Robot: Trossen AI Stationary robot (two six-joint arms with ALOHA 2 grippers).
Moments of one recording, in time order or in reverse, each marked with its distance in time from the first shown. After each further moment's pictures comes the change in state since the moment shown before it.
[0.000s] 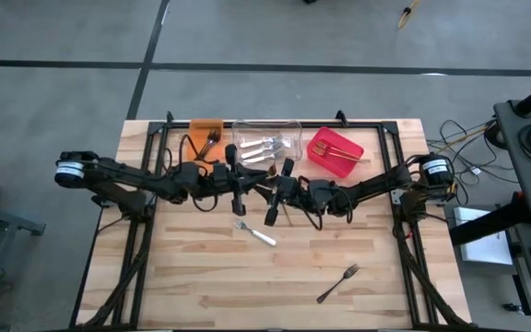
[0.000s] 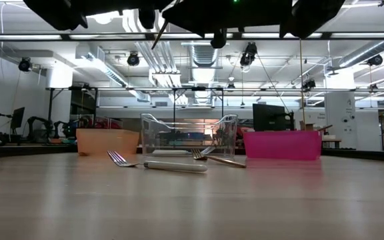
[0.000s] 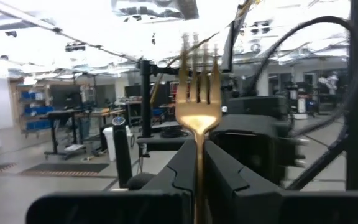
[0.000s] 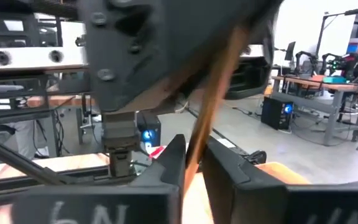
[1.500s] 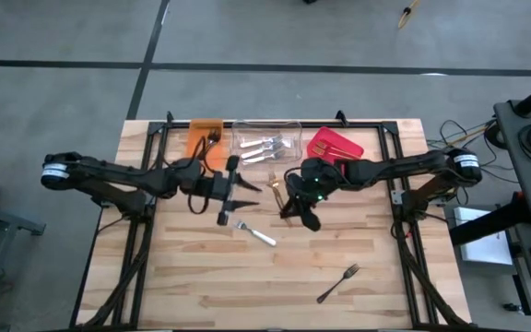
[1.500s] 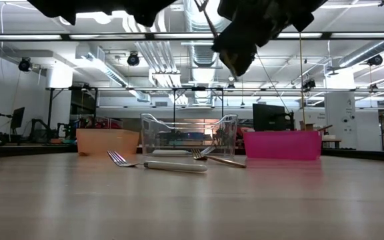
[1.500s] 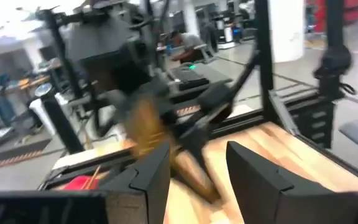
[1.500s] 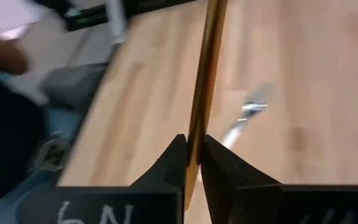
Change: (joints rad) left arm 0.031 -0.157 0.008 -0.478 0.323 0.145; right arm -0.153 -0.261 0.050 -1.070 -0.844 0.236
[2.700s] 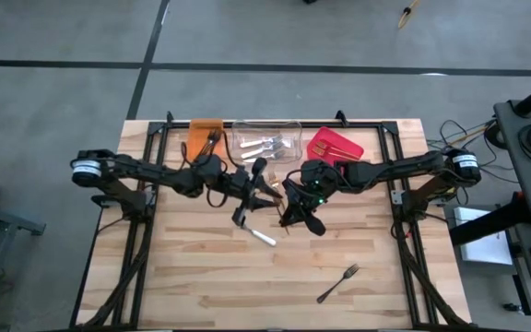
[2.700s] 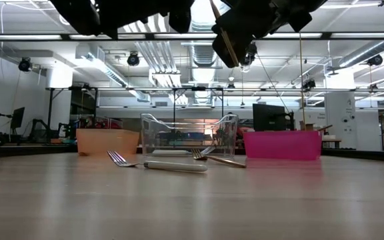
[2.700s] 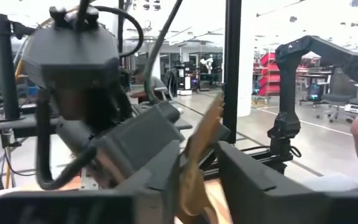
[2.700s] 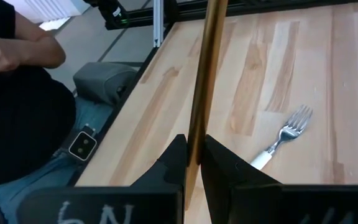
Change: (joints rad) left arm 0.053 0.313 0.129 0.375 0.248 -0.278; right arm 0.013 0.010 -0.003 0.074 -0.140 -0.076
